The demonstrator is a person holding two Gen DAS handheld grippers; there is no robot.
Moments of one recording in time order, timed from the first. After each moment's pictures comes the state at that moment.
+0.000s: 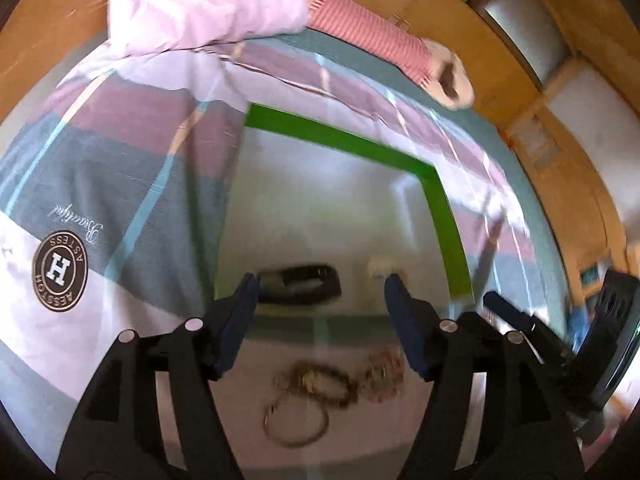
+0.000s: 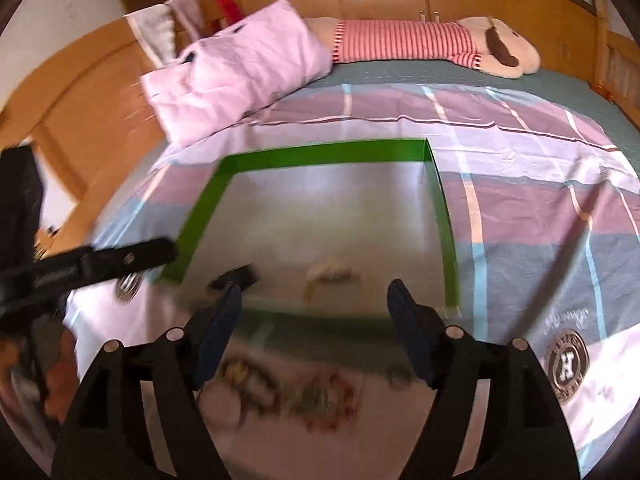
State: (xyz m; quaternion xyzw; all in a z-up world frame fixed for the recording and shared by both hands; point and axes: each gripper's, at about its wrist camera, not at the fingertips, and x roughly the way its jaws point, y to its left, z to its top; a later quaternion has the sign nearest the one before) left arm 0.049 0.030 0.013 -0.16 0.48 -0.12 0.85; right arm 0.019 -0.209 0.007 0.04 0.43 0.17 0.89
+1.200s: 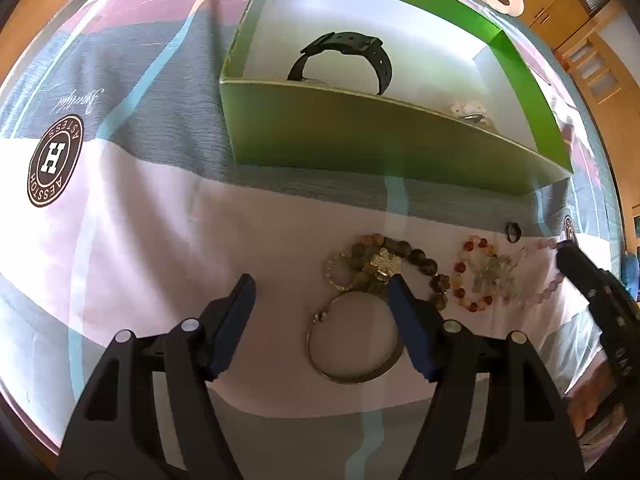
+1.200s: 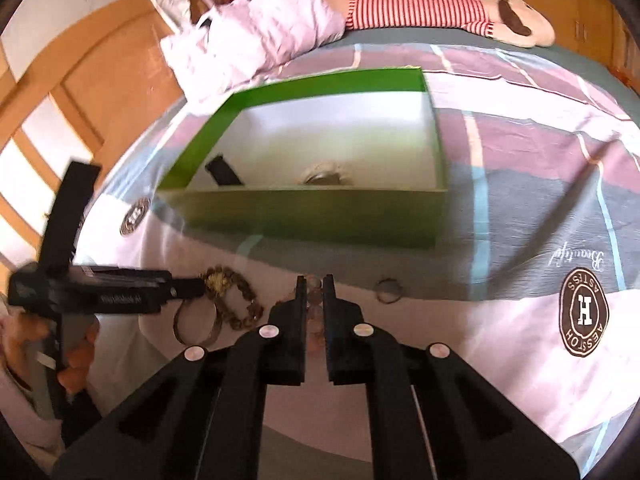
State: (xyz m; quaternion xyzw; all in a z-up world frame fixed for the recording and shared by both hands) left arm 0.027 0.008 -0.083 -0.09 0.61 -0.05 0.78; right arm -0.002 -0.226 -0.041 0.06 0.47 0.20 0.86
